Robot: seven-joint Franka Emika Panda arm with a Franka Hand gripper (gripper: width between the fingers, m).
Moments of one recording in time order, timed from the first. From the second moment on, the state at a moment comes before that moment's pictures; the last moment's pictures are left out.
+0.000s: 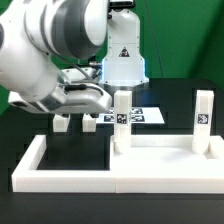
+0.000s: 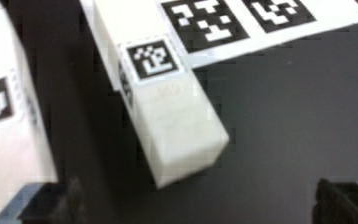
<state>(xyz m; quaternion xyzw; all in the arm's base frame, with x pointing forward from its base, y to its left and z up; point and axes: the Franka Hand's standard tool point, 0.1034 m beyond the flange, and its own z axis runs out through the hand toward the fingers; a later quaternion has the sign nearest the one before) 0.430 -0.130 0.031 -0.89 0.17 0.38 0.15</state>
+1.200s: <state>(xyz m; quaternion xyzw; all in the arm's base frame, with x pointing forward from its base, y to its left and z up) 0.408 -0.121 0.017 -0.87 0.17 0.44 0.16</state>
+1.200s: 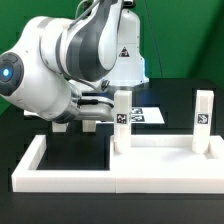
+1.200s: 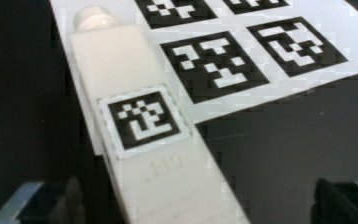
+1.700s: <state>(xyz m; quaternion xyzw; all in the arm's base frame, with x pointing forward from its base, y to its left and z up) 0.408 -0.121 0.017 -0.87 0.17 0.44 0.16</state>
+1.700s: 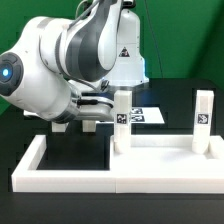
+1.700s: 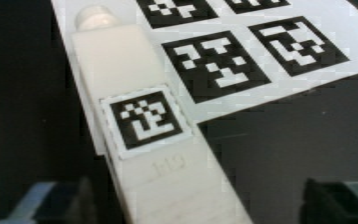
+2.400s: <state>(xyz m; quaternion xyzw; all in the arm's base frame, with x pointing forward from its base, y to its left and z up) 0.408 -0.121 0.017 -0.87 0.17 0.44 0.16</state>
